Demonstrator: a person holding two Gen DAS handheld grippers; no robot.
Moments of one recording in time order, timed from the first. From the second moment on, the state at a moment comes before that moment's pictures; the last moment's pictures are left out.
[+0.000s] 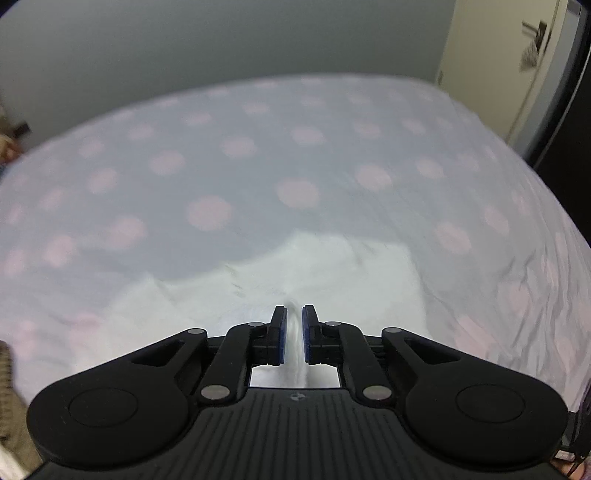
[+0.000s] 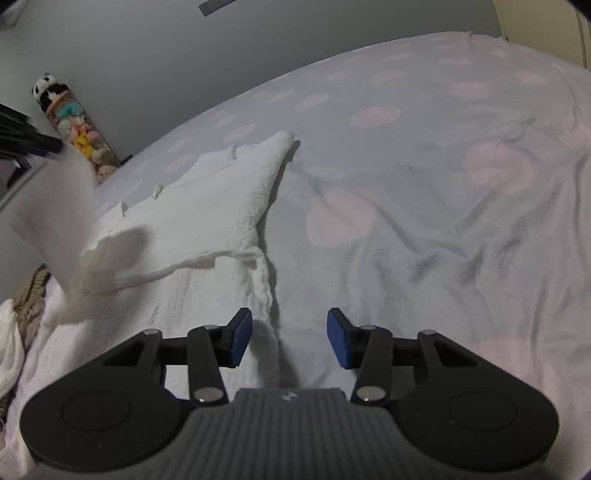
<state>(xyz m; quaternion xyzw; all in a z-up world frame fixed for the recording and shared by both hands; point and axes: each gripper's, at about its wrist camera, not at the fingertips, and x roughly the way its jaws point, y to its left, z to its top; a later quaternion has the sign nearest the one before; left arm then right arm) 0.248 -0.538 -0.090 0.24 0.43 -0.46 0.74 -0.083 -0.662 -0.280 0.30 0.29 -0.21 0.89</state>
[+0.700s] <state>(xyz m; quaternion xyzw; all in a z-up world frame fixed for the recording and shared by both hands) 0.245 -0.242 -0.141 0.20 0.57 -0.30 0.74 -0.085 -0.637 -0.268 0.28 0.36 -0.20 0.87</state>
